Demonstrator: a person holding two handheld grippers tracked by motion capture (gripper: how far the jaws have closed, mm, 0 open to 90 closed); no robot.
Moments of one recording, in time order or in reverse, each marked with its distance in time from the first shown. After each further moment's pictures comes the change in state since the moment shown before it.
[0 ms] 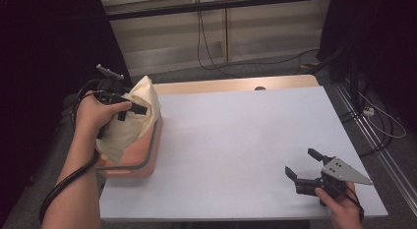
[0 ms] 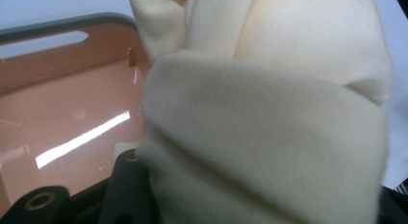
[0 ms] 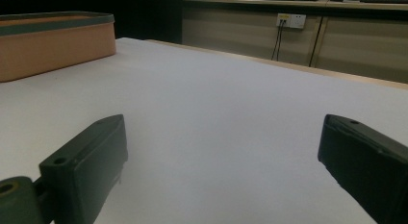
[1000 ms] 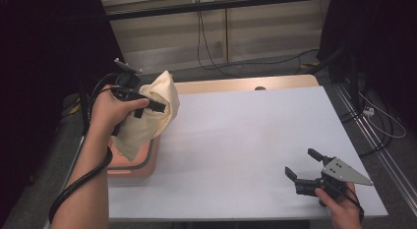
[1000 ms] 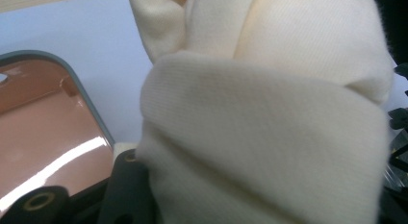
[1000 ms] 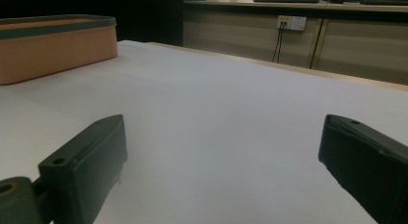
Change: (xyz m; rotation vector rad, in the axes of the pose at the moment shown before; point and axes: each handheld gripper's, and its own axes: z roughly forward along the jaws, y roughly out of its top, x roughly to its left) left arm -0.048 0.014 0.011 -0.001 -0.085 0.092; right arm 0.001 0.001 -0.001 -0.008 0.003 0.007
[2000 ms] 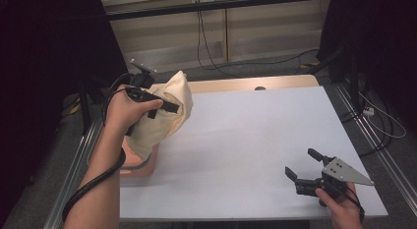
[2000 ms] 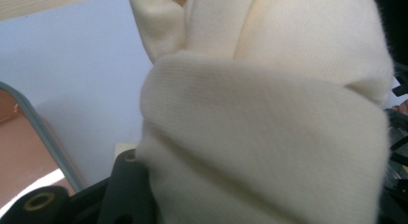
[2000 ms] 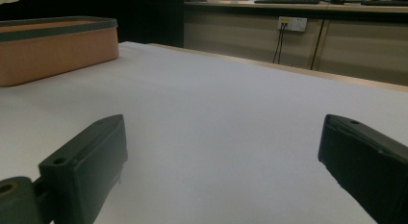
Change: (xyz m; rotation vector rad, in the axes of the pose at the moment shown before) left arm -0.022 0.008 0.021 0.000 -0.036 0.060; right arm 0.000 0.000 0.000 -0.004 0.007 -0.005
